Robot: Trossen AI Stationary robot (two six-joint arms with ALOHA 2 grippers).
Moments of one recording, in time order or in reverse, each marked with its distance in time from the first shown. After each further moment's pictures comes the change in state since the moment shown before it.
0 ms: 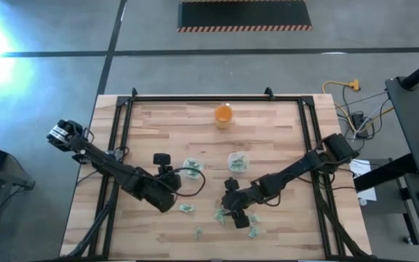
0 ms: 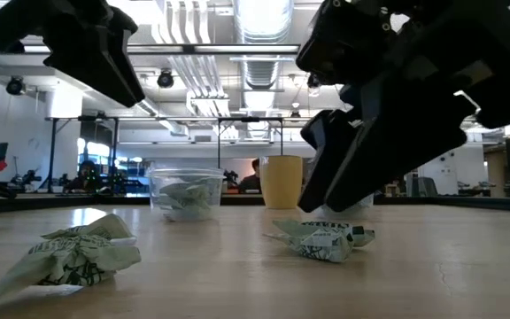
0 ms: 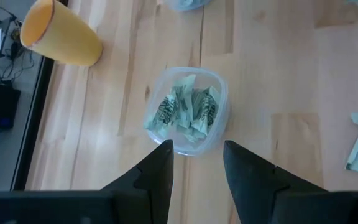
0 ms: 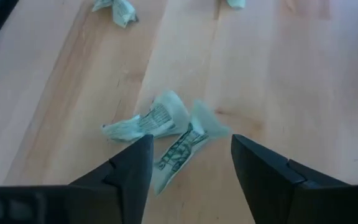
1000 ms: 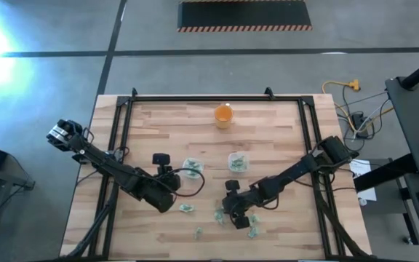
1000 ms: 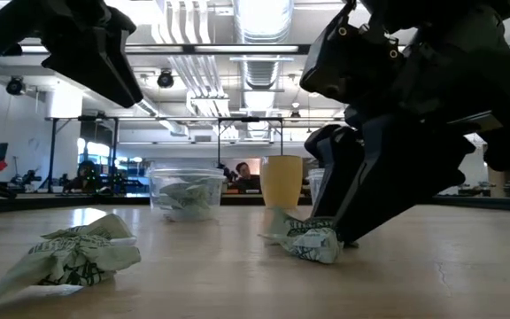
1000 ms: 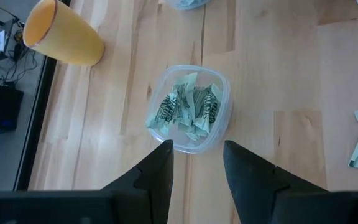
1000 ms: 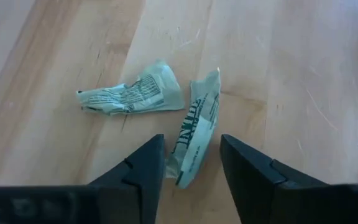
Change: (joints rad) left arm -0.006 -0.006 -0.010 -0.001 -0.010 0.001; right arm 0.016 0.050 0.004 -0.017 0.069 -0.022
